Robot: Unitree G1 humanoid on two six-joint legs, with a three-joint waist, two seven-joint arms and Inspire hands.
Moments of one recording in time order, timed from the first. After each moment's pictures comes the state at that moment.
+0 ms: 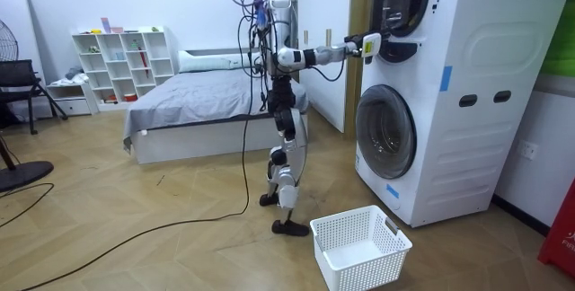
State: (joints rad) left arm 0.21 0.27 -0.10 1.06 0.20 0.04 0.04; right arm 0.05 -0.39 0.05 -0.25 0.67 -0.03 0.26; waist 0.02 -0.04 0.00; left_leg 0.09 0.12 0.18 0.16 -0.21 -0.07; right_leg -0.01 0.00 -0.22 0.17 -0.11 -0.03
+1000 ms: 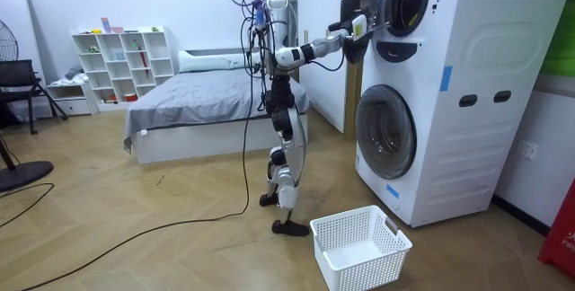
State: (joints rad) left arm 0.15 0.32 -0.18 1.10 0.19 0.04 -0.01; right arm -0.02 -0.35 0.17 -0.37 0.66 -0.03 0.44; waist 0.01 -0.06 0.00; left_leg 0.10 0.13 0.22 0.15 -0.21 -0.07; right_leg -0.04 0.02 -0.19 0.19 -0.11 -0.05
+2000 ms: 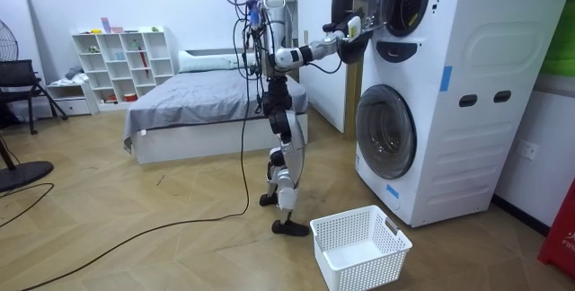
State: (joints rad) left arm 0.13 0.33 -0.18 1.12 0.18 0.03 -0.01; right arm 0.01 -0.31 0.22 -0.32 0.72 -0.09 0.44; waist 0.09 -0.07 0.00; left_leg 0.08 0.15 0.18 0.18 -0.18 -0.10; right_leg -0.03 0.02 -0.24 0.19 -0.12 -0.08
